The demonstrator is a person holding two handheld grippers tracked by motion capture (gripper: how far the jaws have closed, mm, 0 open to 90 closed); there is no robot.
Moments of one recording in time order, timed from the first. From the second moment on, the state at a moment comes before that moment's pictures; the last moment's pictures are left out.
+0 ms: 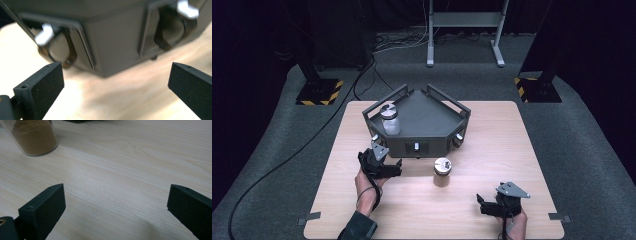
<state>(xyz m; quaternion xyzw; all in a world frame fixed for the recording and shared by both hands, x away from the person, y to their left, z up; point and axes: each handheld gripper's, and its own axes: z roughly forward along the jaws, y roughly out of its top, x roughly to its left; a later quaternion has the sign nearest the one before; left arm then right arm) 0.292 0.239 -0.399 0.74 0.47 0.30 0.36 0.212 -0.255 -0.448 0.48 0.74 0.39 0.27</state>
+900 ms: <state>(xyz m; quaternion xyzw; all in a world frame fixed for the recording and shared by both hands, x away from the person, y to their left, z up) 0.271 0.248 -0.440 0.76 0.51 0.25 0.32 0.213 -0.254 -0.447 0.48 0.74 0.39 0.27</state>
